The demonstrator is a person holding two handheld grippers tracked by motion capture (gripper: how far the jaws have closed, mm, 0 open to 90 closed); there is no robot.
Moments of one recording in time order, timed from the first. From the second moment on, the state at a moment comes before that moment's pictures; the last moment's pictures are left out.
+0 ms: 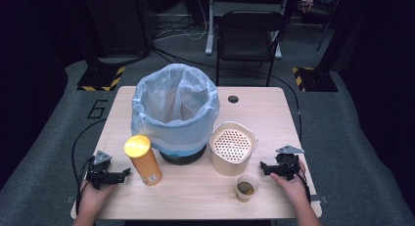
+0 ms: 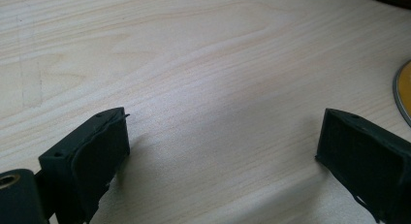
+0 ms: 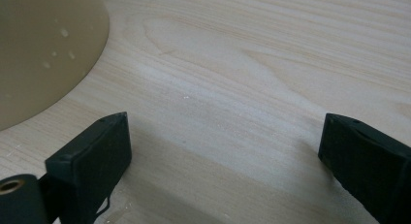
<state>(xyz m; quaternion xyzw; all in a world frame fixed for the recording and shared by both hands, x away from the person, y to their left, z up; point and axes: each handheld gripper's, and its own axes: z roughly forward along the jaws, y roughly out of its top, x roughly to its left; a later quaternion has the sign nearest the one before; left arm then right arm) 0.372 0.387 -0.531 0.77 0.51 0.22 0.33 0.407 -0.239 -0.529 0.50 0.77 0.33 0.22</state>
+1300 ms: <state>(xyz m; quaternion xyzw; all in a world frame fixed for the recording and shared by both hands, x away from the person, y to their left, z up) 0.373 0.385 -0.532 0.76 0.51 0.22 0.33 0.376 -0.237 -0.495 0.48 0.77 0.38 0.20</state>
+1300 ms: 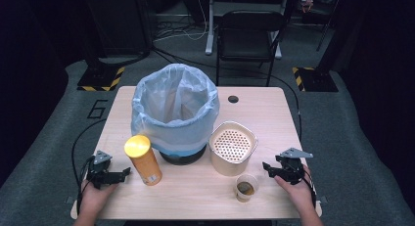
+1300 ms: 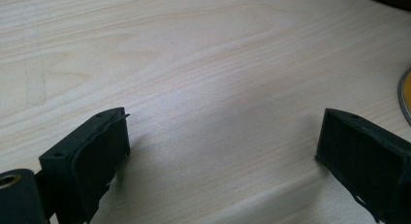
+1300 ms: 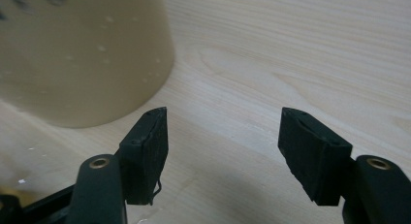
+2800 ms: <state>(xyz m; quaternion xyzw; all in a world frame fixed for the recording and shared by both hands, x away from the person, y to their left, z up) 0.373 0.385 -0.532 0.76 0.52 0.22 0.33 0.315 -0.181 -0.451 0.28 0.83 0.47 0.10</state>
